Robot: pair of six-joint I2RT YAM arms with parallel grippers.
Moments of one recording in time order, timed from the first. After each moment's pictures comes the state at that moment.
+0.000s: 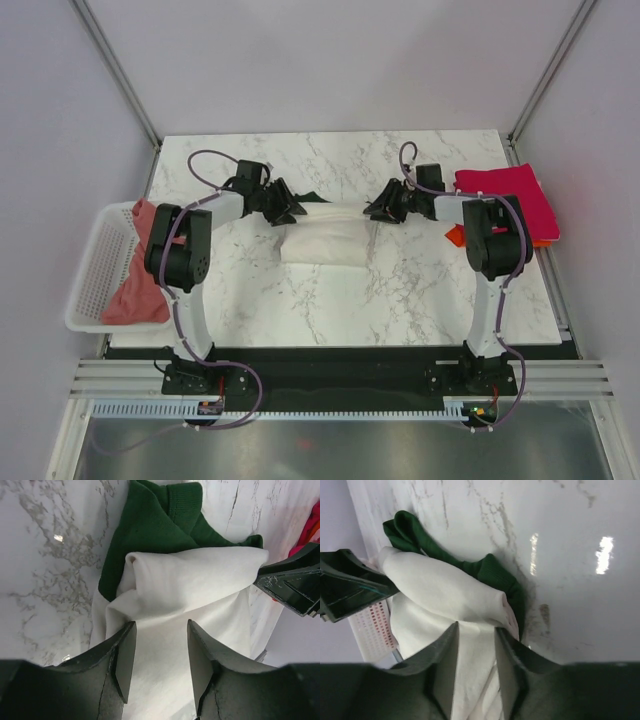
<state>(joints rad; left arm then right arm) -0.22 2.03 1.30 -0.16 0.50 -0.70 0.16 2.12 1.26 0.09 -0.68 0.71</state>
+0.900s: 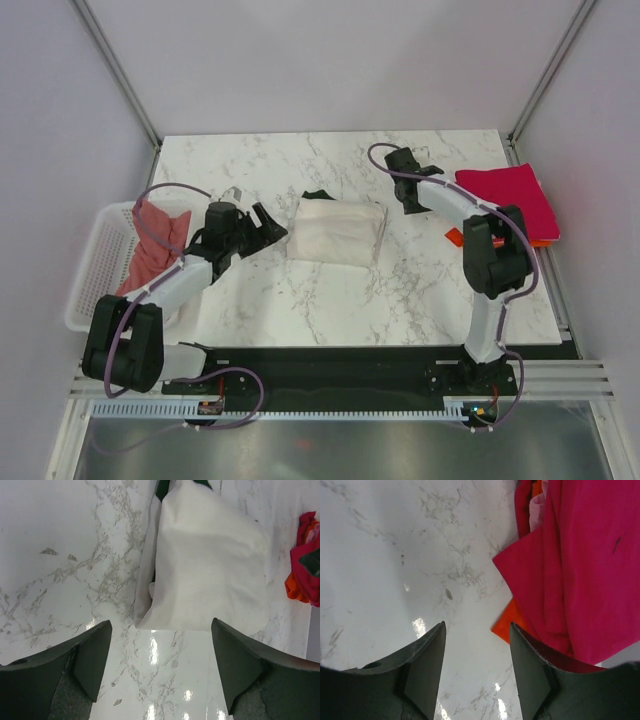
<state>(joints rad) -0.24 1.33 0.66 0.03 0.21 -0.68 0.33 1.92 1.46 -0.62 0.62 0.23</state>
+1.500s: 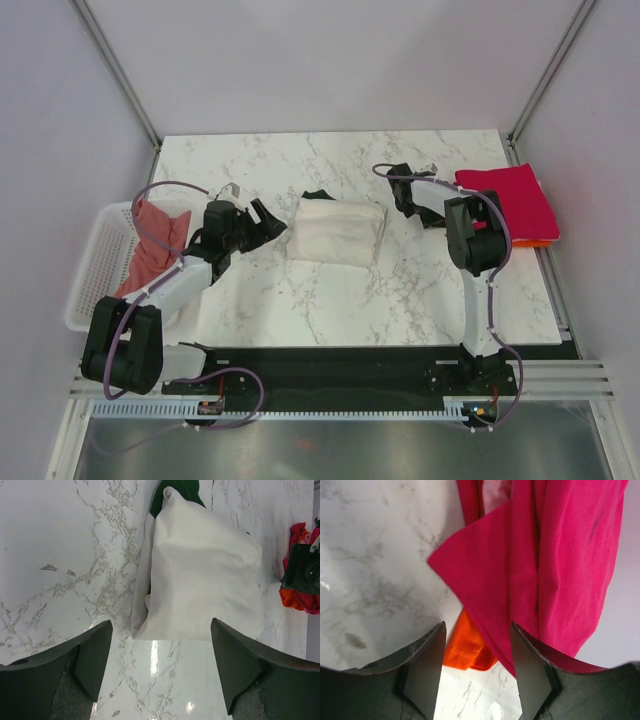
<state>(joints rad) -0.25 1.30 0.65 0.11 0.18 -0.68 0.28 2.22 1.57 -0.78 0.97 0.21</state>
